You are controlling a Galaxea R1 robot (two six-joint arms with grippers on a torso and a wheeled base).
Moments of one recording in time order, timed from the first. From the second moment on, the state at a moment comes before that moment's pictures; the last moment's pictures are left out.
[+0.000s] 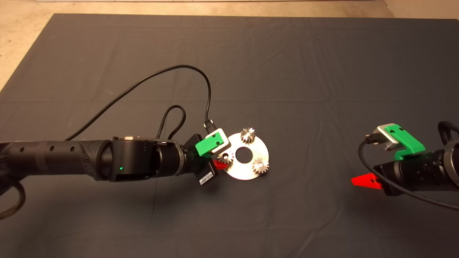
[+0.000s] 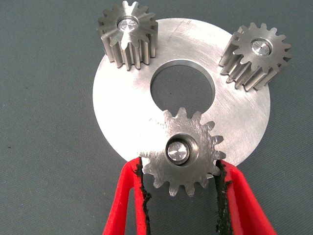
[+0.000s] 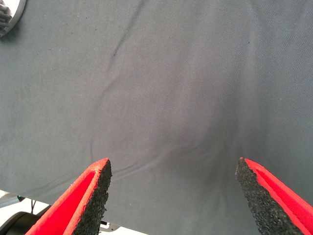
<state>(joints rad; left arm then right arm) -0.08 2.38 -0.81 1.02 0.88 -0.59 0.36 1.97 -0.39 -0.48 -1.44 1.41</state>
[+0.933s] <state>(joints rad) -0.08 2.38 -0.81 1.02 0.88 -0.59 0.36 1.97 -0.39 -0.48 -1.44 1.41</state>
